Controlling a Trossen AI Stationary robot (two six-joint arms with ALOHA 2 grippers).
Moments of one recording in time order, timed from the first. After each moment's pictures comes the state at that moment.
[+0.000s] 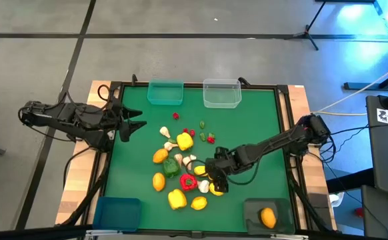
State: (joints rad) left arm -0.21 0.64 0.88 -0.66 -0.53 -0.68; right arm 0.37 1.79 1.31 -0.68 0.06 0.41
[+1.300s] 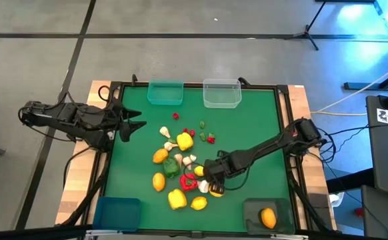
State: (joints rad) left arm -0.21 0.64 0.88 -0.70 -0.54 -0.71; right arm 0.37 1.90 1.29 -0.66 0.06 0.58
